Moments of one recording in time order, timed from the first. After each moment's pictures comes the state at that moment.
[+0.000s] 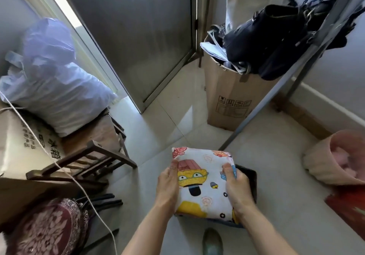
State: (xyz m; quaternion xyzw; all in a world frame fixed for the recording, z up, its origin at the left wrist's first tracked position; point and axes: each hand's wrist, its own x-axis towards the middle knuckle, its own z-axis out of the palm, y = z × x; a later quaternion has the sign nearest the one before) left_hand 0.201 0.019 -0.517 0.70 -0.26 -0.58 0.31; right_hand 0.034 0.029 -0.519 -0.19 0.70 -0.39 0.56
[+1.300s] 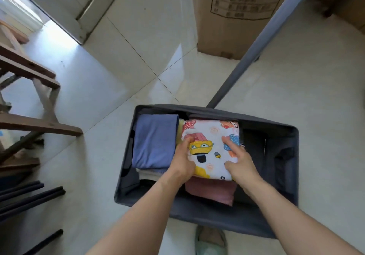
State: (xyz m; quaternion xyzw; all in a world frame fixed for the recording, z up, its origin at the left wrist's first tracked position) left_hand 0.112 -0.030 -0.991 0.68 -0.46 -0.57 0.04; right_hand -0.059 0.005 -1.003 -0.28 0.72 -0.25 0.58
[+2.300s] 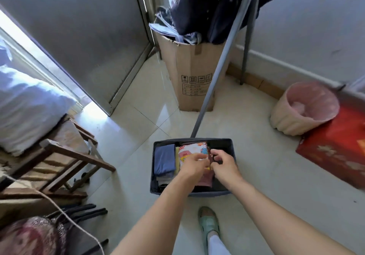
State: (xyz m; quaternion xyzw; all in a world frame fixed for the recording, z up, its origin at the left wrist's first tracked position) left_hand 0.097 0.077 -0.594 0.61 -0.42 -0.66 0.08; right_hand -0.009 0.118 -0.610 -0.30 0.78 -0.27 0.48
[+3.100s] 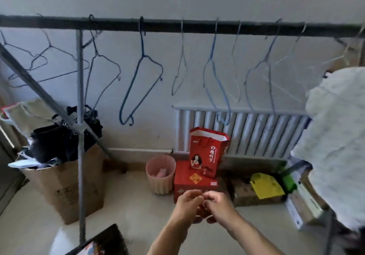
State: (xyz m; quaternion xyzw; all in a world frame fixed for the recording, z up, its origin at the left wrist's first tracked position) left_hand -0.169 0.458 -0.286 0.33 -0.62 -0.71 0.03; right_hand -0.237 0.560 -0.266 -0.19 0.80 -0.46 0.33
